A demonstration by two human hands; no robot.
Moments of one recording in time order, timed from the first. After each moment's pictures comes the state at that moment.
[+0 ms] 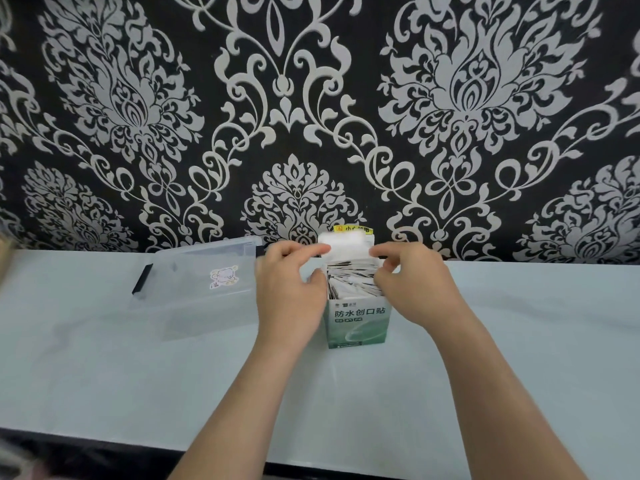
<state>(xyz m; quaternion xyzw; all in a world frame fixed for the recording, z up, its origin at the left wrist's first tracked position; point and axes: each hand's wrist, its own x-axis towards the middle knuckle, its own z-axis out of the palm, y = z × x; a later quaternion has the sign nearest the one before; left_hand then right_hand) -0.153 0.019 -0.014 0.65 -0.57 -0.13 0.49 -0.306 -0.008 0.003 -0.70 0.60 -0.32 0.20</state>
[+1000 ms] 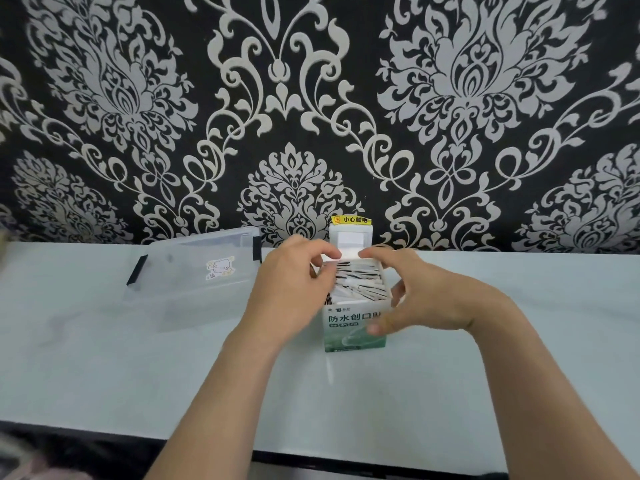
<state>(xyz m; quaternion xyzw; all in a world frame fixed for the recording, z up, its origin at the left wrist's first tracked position) -0.143 0.022 0.000 0.61 -0.68 -0.11 0.38 -0.332 0.000 0.010 -0.76 0.51 -0.11 0.39</state>
